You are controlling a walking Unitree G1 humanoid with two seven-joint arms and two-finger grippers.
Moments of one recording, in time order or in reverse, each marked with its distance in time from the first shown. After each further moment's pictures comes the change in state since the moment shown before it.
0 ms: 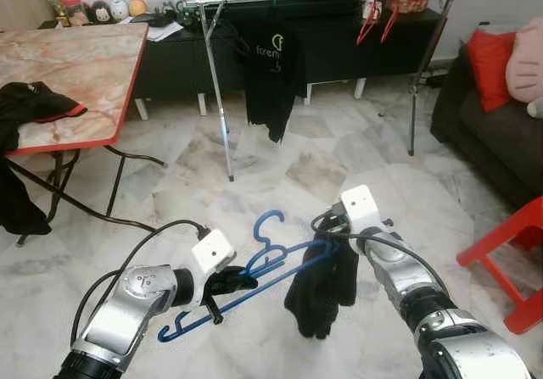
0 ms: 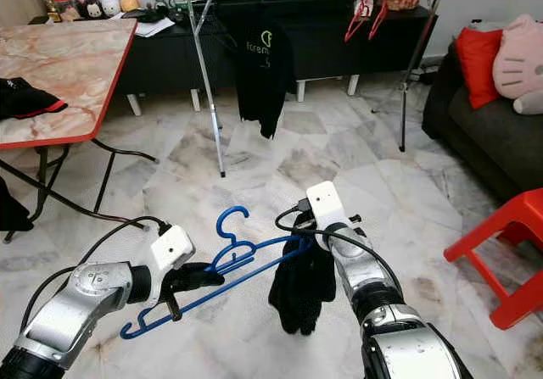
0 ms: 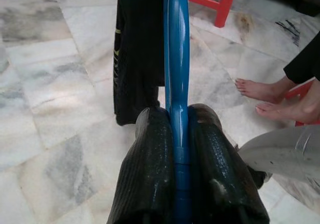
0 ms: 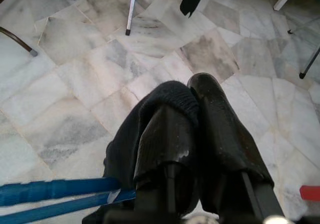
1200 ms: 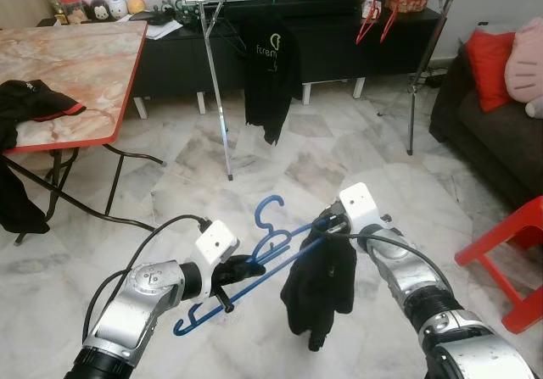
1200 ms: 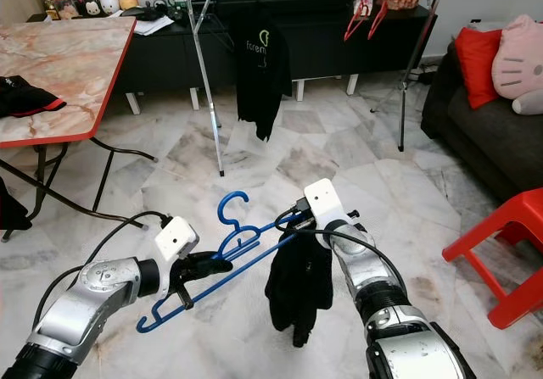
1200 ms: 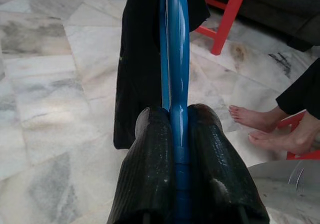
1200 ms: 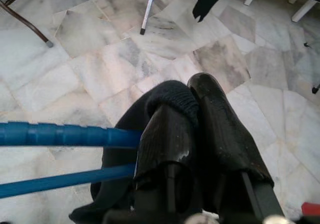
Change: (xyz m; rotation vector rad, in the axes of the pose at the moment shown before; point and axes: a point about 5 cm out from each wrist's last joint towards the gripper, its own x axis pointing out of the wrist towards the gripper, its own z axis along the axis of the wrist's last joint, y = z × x) left arm 0.008 0.001 0.006 -0.073 -0.095 0.005; right arm -0.002 0.000 0.007 -0.058 -0.013 0.088
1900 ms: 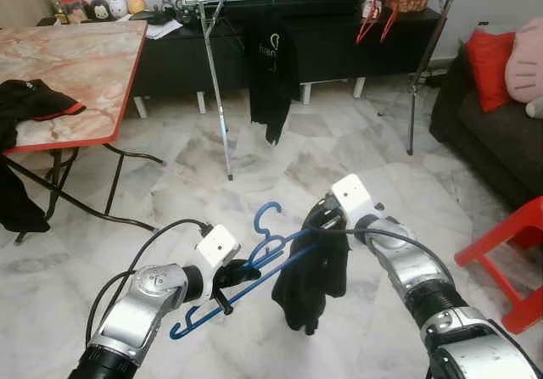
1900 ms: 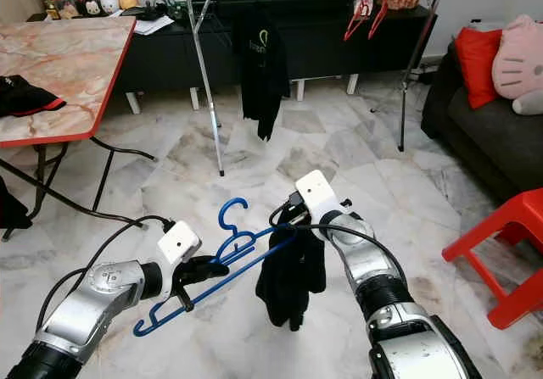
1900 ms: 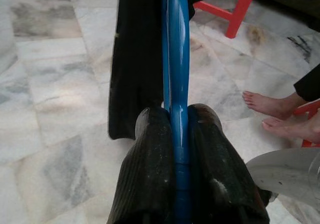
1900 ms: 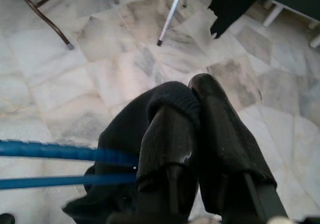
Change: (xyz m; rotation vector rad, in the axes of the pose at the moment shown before) left arm 0.005 0.004 -0.009 0.013 0.072 0.046; right arm -0.002 0.000 0.022 -0.083 -0.042 0.105
